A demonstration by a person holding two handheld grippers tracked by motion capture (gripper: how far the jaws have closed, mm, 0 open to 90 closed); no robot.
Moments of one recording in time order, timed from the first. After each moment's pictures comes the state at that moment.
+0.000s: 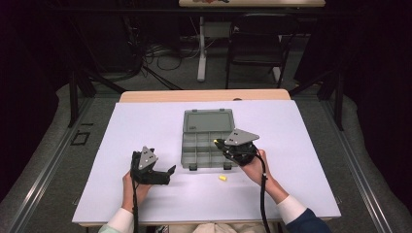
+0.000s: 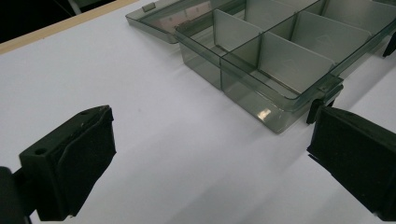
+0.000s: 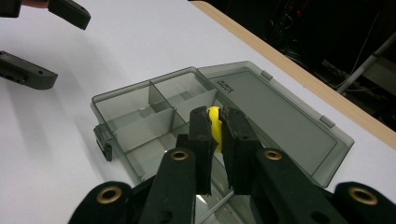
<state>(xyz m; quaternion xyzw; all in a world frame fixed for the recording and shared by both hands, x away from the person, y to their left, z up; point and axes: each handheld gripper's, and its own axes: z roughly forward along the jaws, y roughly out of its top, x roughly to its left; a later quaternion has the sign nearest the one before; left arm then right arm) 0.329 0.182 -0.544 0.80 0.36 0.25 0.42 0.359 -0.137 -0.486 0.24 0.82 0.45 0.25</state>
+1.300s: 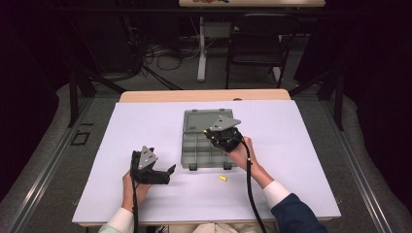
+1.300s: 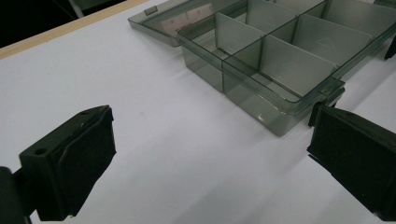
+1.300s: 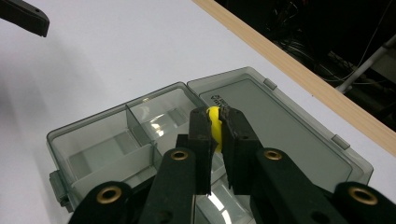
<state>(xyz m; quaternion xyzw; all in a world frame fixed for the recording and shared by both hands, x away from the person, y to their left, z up) 0.329 0.182 -0.543 0.79 0.36 0.25 0.42 0.406 -0.102 -0.488 0.25 0.84 0.43 0.24</state>
